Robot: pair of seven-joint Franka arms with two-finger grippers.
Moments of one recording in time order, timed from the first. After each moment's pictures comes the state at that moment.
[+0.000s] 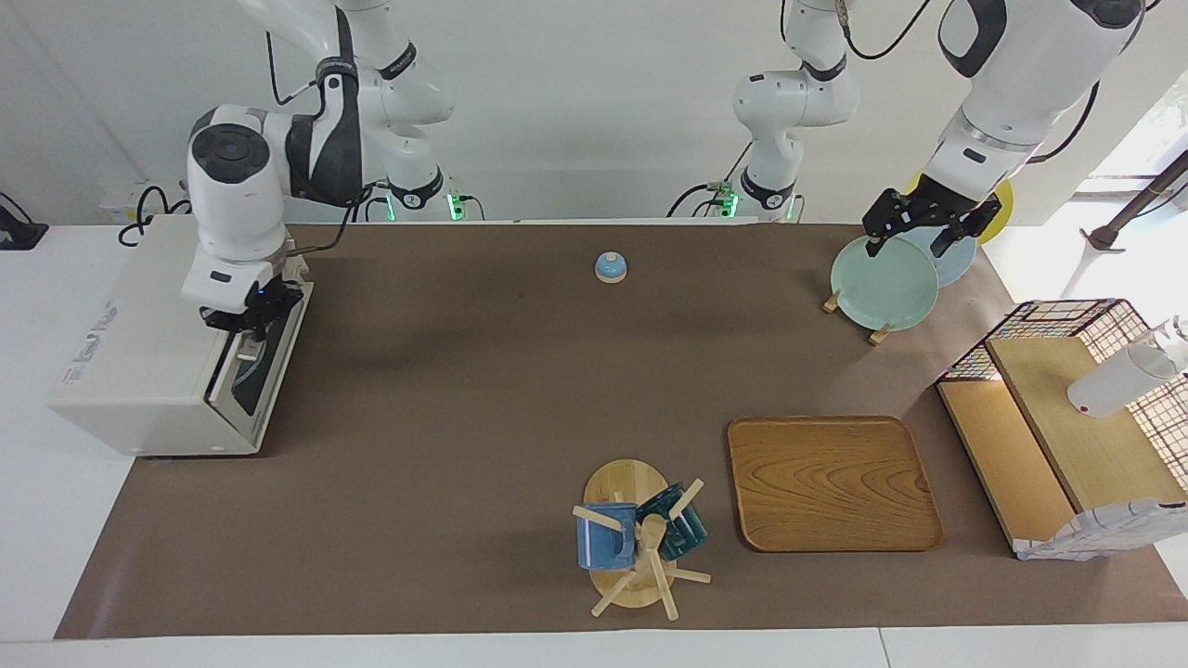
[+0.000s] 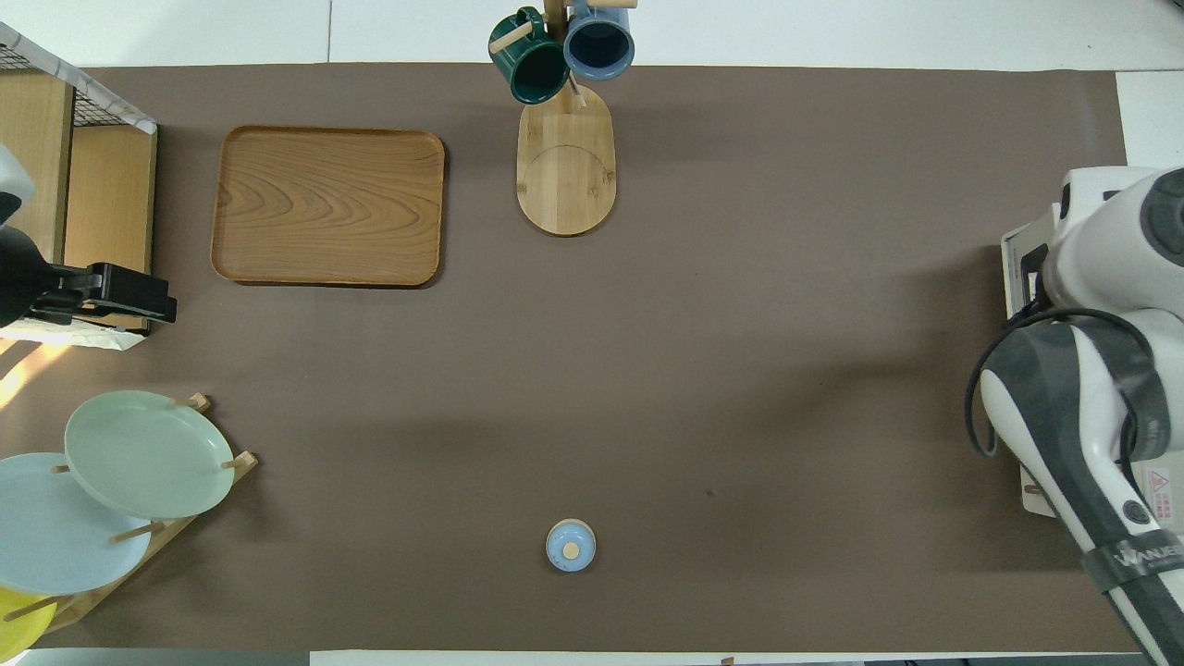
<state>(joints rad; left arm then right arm) -0.04 -0.07 -0.05 -1.68 -0.04 1.58 -0.02 -0.06 0.00 -0.04 -2.00 -0.34 2.00 -0.60</state>
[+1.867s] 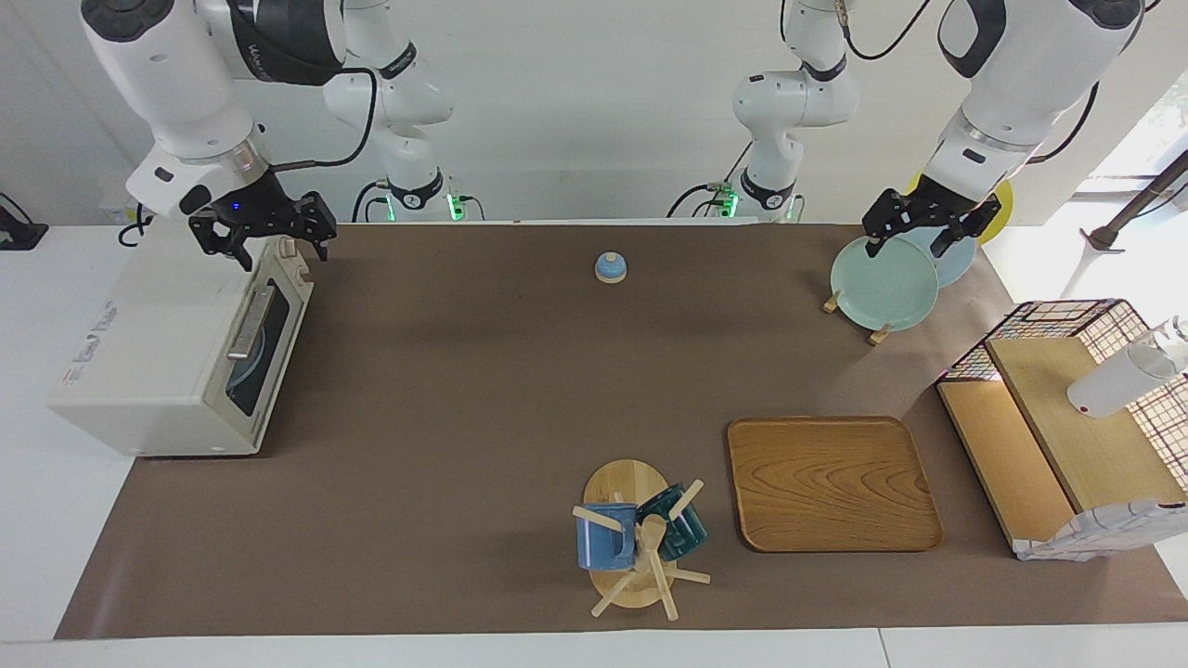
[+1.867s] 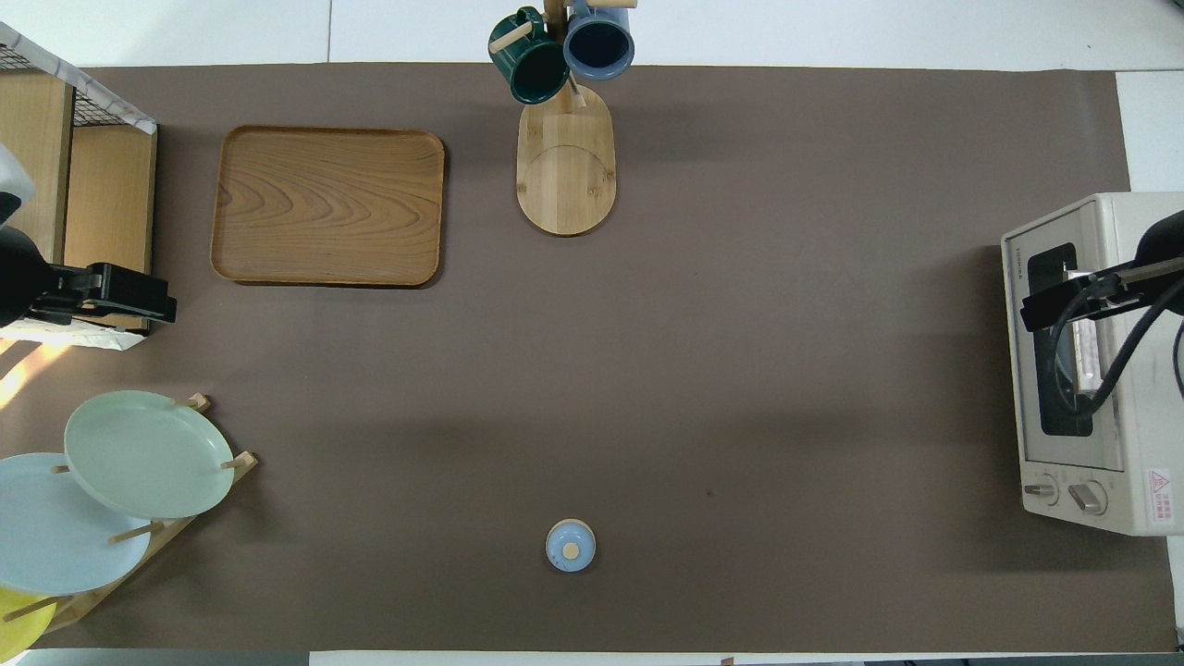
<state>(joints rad) -0.04 -0.07 -0.05 -1.68 -0.04 1.58 -0.02 -0.02 -0.02 0.01 -1.66 -0.06 1.54 -0.21</state>
